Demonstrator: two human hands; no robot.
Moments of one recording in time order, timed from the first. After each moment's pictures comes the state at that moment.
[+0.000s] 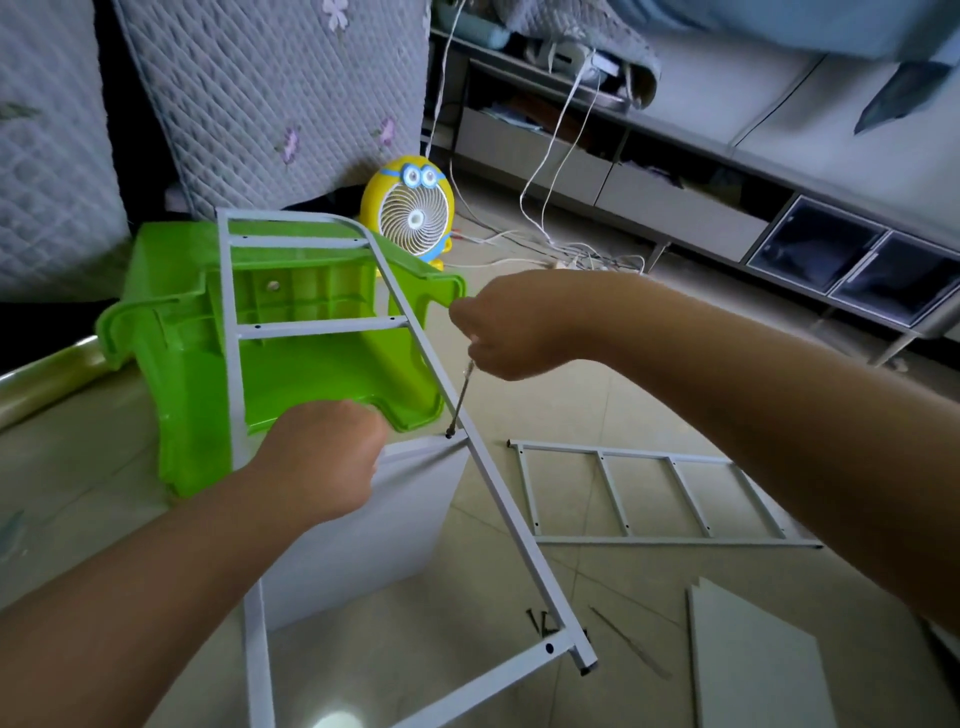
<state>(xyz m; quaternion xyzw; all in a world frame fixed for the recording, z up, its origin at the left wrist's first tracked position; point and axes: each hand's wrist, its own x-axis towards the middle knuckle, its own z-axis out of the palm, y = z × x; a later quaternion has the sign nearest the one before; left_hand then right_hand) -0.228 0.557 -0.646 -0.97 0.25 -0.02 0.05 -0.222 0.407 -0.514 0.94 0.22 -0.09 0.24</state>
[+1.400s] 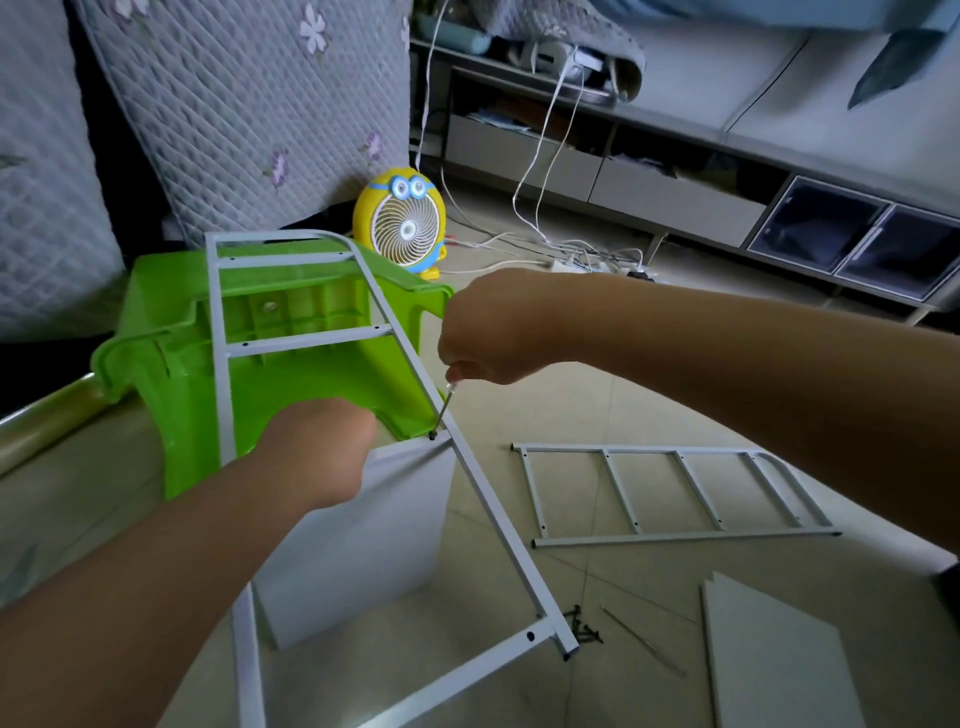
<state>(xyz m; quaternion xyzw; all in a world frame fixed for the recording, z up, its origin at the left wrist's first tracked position) -0.216 0.549 -0.627 -0.96 0.24 0.05 0.10 -0.222 0.403 -0.507 0.88 0.33 -0.06 0.33</state>
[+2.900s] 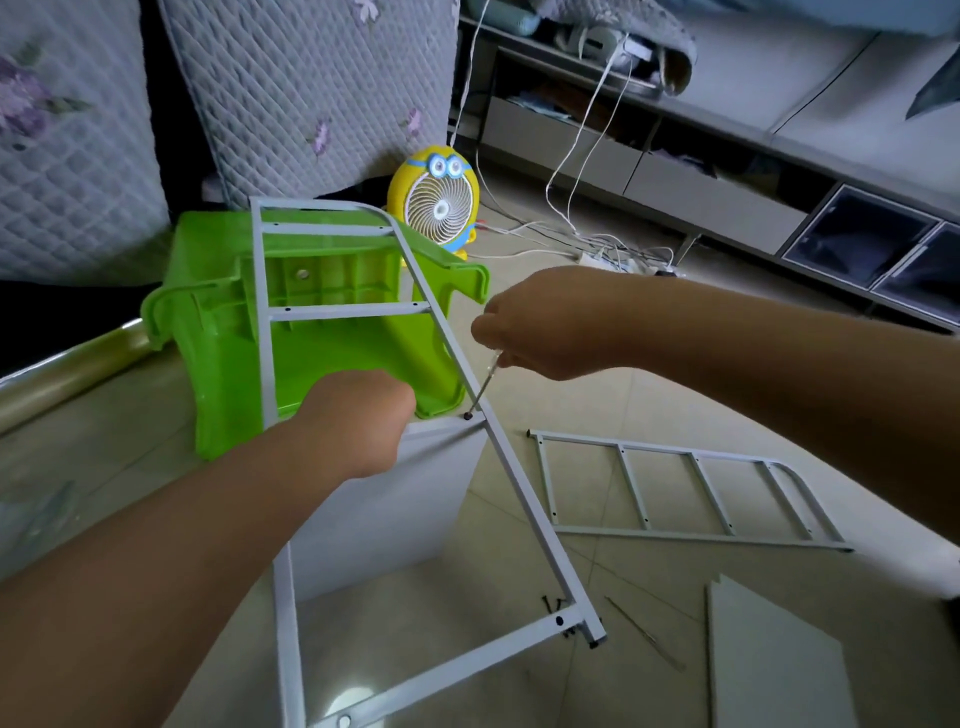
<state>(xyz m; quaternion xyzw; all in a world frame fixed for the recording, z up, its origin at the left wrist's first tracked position) -0.225 0.553 -0.628 -0.97 0.24 0.06 0.07 -0.234 0.404 -0.513 0.88 0.32 -0.07 0.33</state>
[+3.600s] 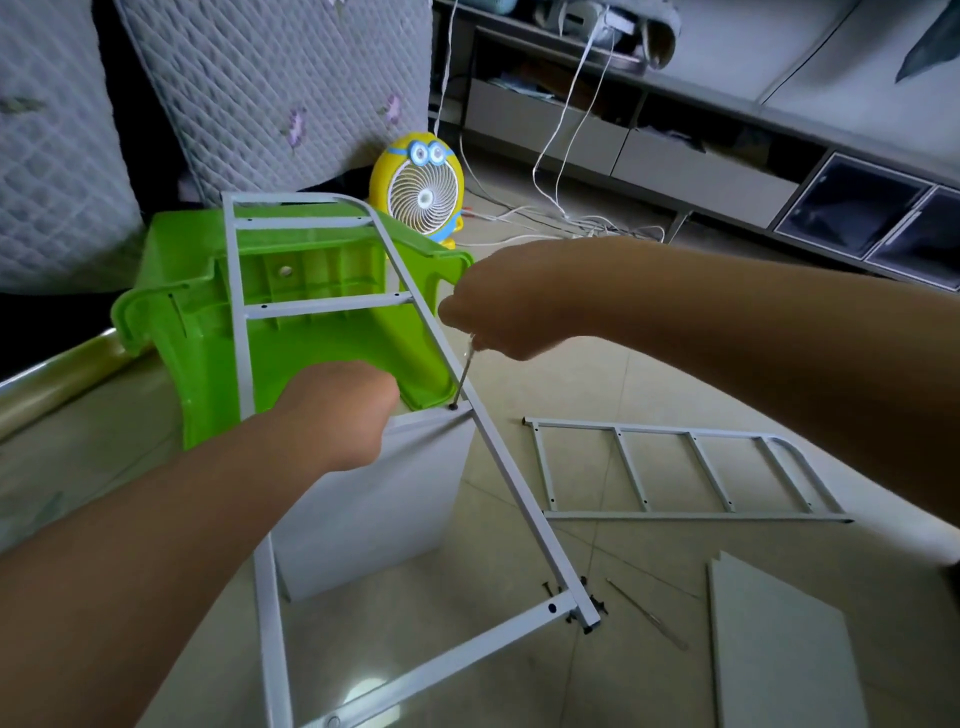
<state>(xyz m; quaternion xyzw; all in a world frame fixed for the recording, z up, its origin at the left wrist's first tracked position) -0.222 0.551 -0.624 -0.97 0.24 0.07 0.07 -0.225 0.413 -0.515 0.88 0.30 -0.10 0.36</state>
